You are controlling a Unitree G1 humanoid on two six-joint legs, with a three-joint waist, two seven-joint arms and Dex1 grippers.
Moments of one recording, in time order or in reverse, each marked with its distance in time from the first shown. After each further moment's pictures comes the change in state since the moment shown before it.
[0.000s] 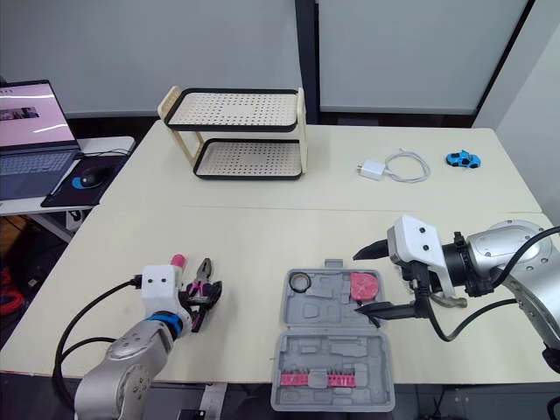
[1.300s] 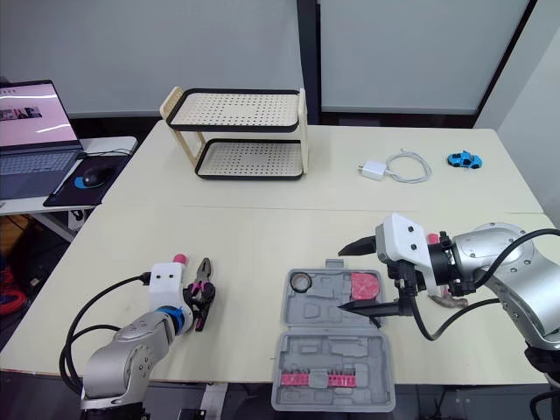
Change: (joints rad) left arm -0.098 0.043 0.000 0.142 0.023 0.094 -0.033; right arm -0.019 0.081 0.036 -0.011 0.004 -0.019 -0.067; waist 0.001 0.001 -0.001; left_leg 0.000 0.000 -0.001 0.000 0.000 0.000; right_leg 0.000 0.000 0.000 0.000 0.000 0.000
